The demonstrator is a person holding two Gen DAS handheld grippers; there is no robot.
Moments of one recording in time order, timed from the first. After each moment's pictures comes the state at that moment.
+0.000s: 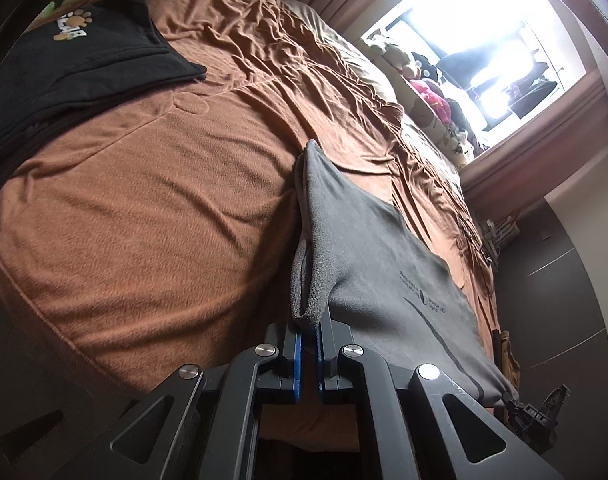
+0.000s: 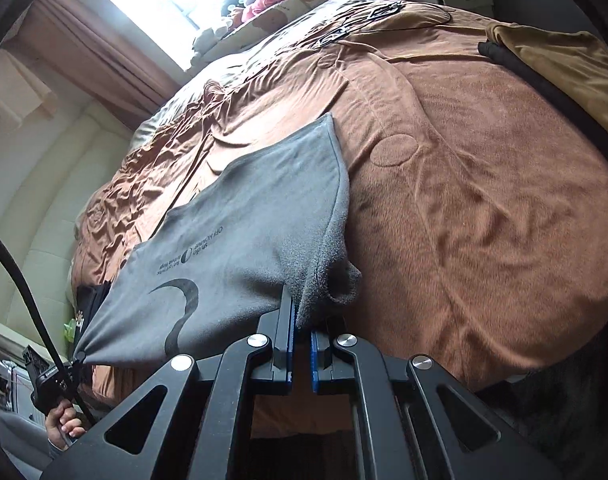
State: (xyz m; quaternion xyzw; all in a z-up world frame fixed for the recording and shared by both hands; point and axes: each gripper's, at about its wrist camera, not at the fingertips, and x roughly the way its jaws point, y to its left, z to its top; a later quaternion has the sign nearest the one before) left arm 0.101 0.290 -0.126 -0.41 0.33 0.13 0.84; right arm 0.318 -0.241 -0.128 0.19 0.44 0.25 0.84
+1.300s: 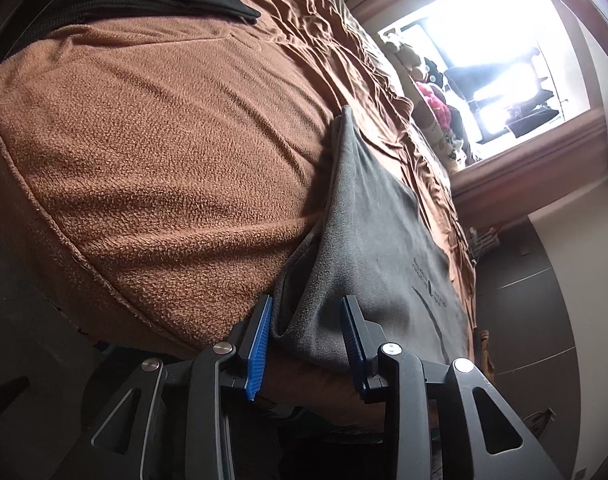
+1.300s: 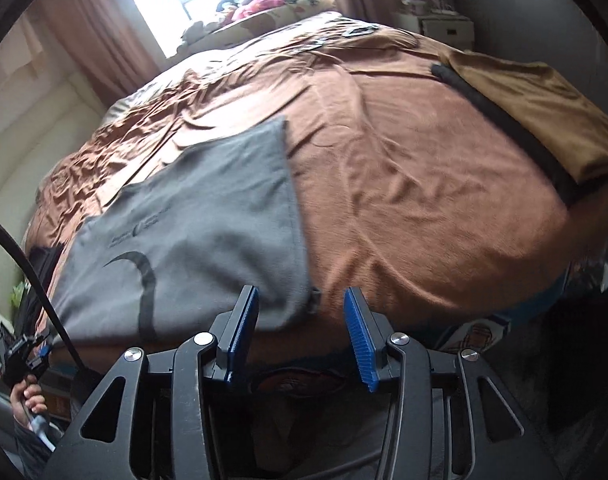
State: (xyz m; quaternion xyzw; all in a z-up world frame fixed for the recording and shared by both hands) left arm 0.061 0.301 -0.204 -0.49 0.31 0.09 0.81; right arm 0.231 -0.241 -0.105 0.08 0.42 0.20 0.88
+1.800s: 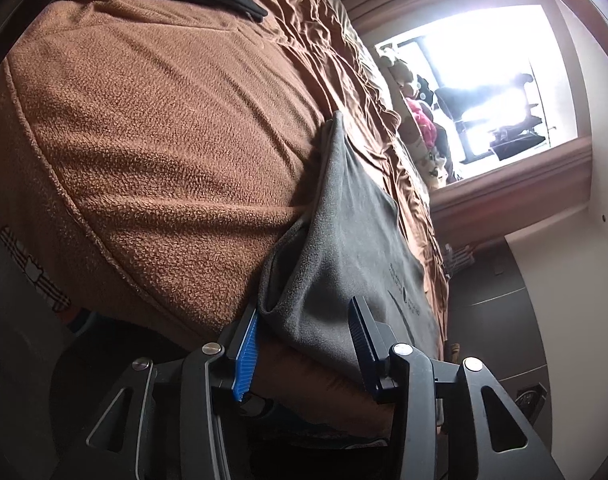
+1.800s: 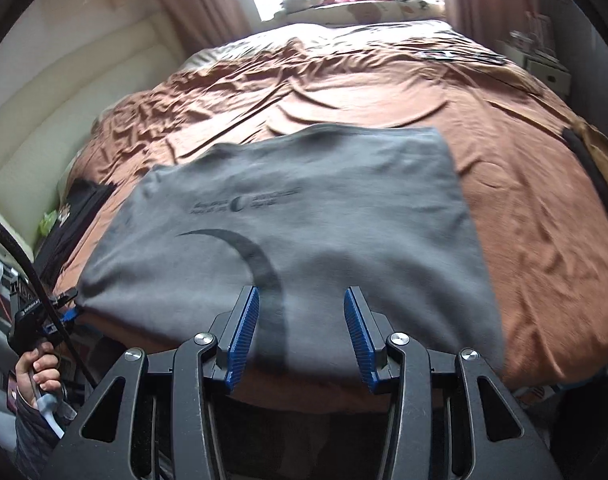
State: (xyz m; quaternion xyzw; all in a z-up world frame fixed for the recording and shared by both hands) left arm 0.044 0.291 -0.209 -0.53 0.27 0.07 0.80; right arm 0.247 -0.114 -0.099 0.00 0.42 0.32 0.85
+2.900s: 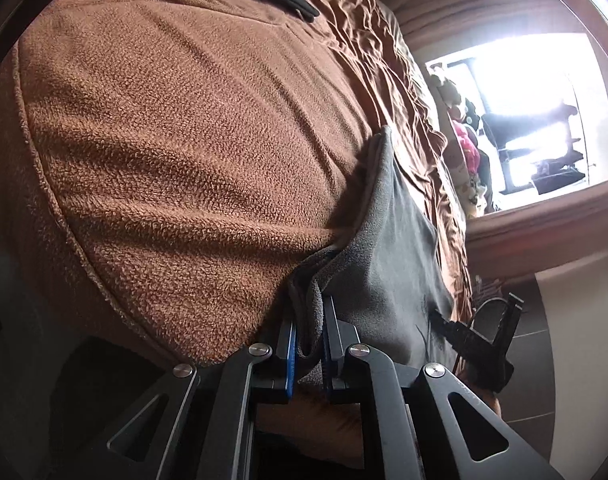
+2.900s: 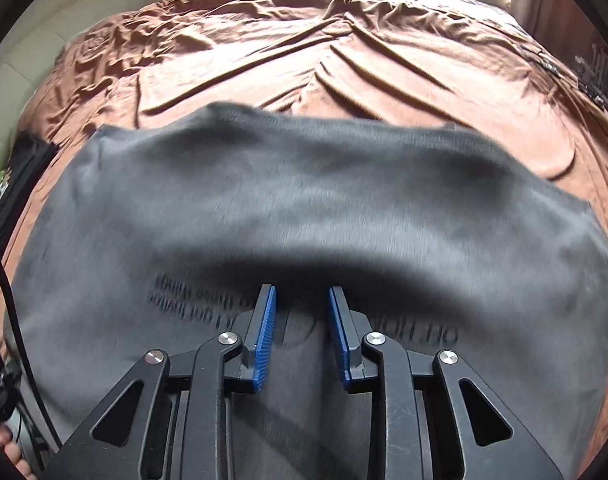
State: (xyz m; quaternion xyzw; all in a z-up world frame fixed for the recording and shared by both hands) left arm 0.072 0.295 -0.218 -0.56 0.29 0.16 0.76; right arm 0.407 0.123 -0.169 -0.11 0.47 0.29 0.83
